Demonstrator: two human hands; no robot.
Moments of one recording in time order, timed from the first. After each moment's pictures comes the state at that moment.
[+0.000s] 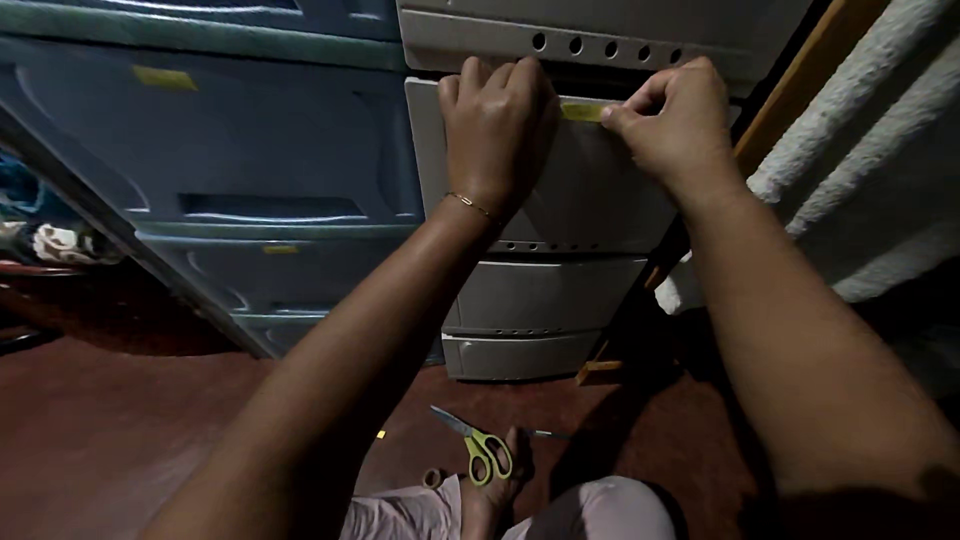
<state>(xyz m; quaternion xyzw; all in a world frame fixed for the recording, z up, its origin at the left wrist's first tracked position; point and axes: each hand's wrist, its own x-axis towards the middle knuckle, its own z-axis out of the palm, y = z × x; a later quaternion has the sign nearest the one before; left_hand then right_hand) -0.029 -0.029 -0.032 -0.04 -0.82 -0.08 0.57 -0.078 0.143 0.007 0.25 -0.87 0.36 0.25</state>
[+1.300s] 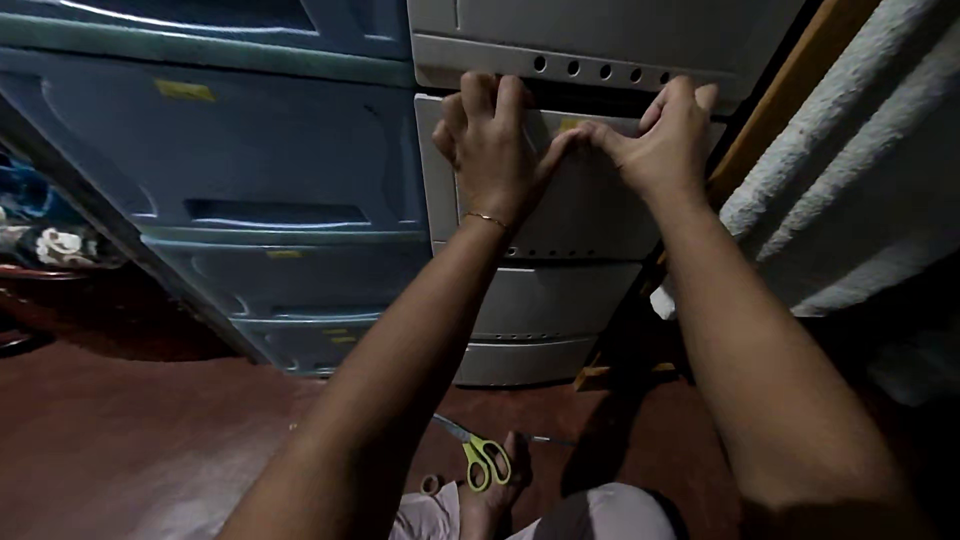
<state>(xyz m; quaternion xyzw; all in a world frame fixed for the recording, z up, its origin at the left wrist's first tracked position) -0.044 -0.024 -0.046 0.05 -0.77 -0.14 0.62 -0.095 0.141 -0.009 0.20 -0.84 0.37 0.34</state>
